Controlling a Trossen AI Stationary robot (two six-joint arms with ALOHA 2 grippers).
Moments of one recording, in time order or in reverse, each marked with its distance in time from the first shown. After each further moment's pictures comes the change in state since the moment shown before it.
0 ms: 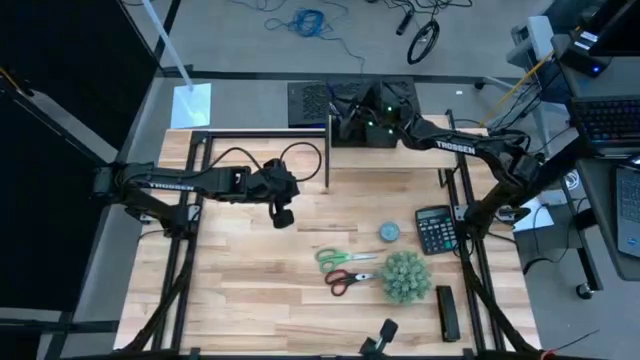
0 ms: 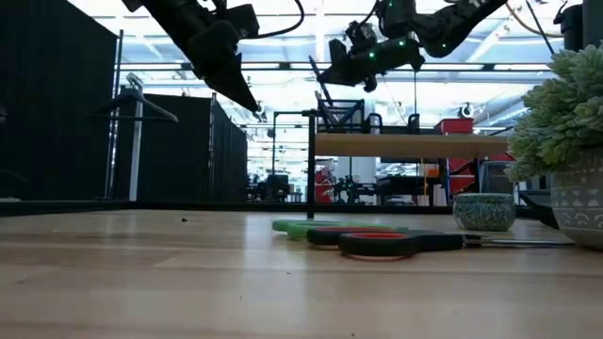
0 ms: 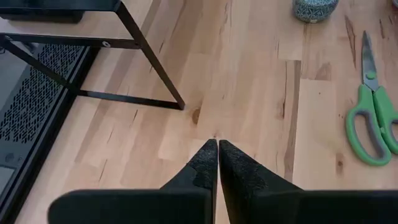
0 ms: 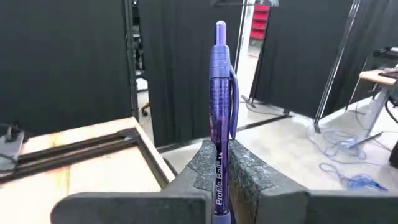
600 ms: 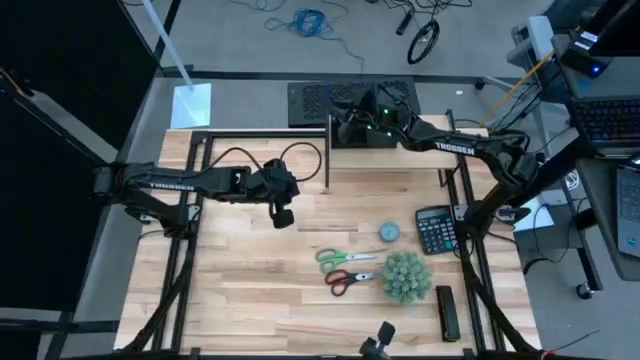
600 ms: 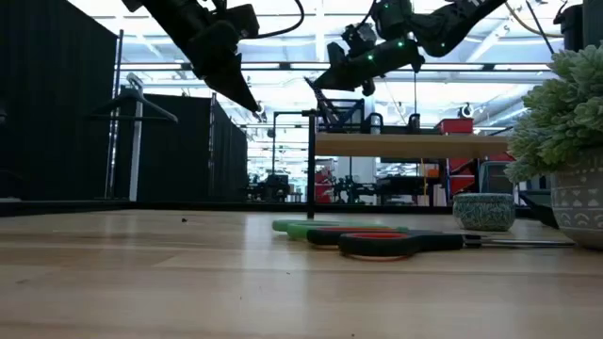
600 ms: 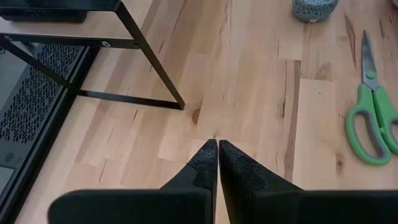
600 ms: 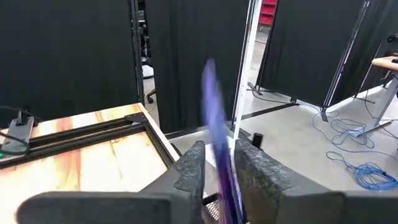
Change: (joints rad) left arm 0.000 0.000 0.000 0.000 0.000 0.000; right arm 0.016 0.000 0.000 -0.035 -0.004 -0.017
